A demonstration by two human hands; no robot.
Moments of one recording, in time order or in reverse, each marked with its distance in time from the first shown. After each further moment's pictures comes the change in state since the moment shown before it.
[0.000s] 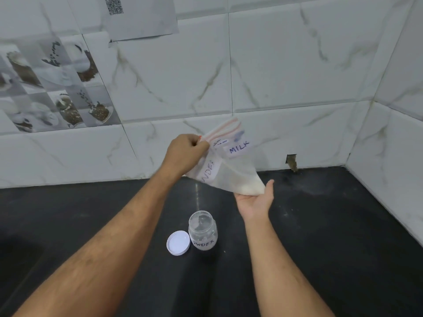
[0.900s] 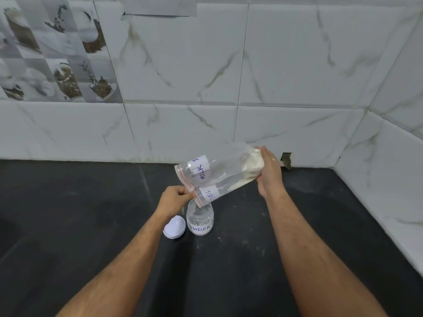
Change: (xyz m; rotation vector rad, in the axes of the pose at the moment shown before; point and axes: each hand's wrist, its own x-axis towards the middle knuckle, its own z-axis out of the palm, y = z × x) left_hand -0.082 -0.174 0.054 -0.346 -0.195 -0.361; right_hand -0.001 -0.032 0.040 -1.018 -0.037 -0.278
